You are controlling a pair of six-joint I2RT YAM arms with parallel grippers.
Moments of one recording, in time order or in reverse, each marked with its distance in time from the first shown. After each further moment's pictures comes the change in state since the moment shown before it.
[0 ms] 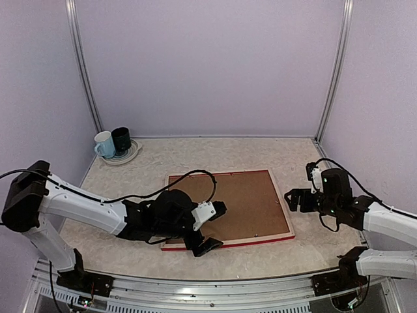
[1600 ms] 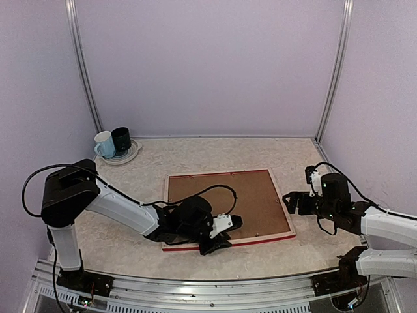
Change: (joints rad) left arm 0.035 0.336 0.137 0.118 0.211 0.109; right arm -0.003 0.010 -0.082 0.141 -0.030 0.021
